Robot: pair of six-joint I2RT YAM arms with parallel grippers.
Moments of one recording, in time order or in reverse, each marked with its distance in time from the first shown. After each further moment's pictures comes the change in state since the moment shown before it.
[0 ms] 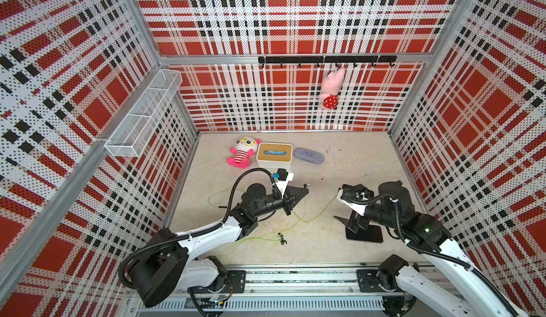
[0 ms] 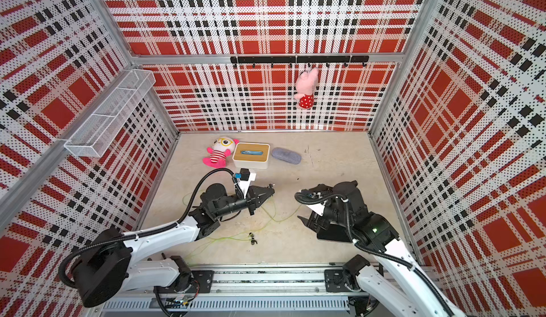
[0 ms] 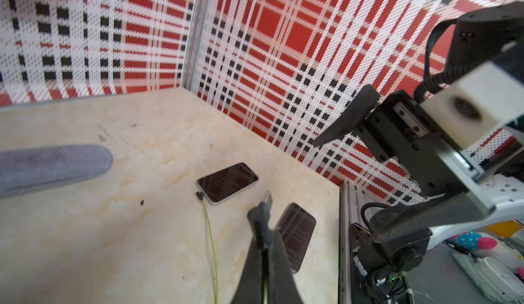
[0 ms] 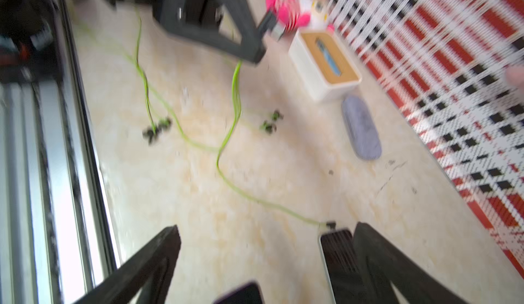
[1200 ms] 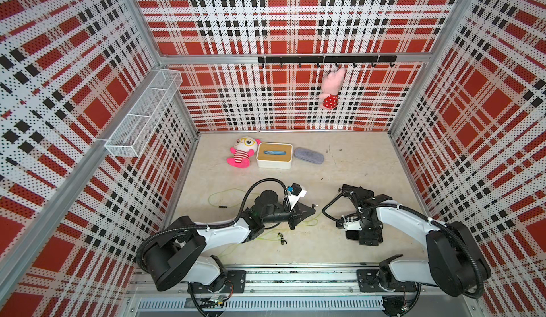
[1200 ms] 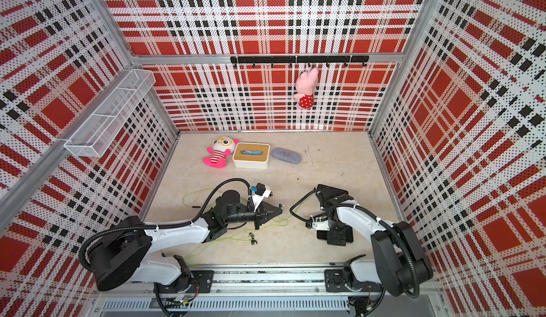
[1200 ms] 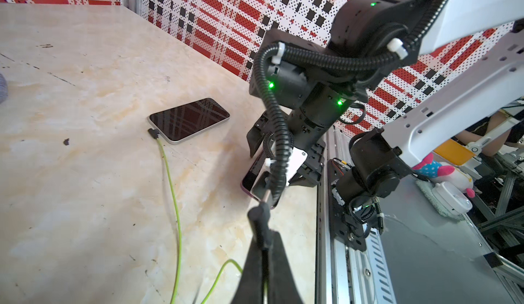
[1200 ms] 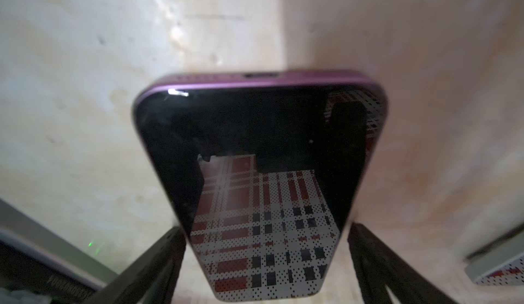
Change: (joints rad) left arm -0.086 0.116 -0.028 -0.018 0.114 0.076; right arm -0.206 0.611 -0.174 -0.093 0.394 -0.460
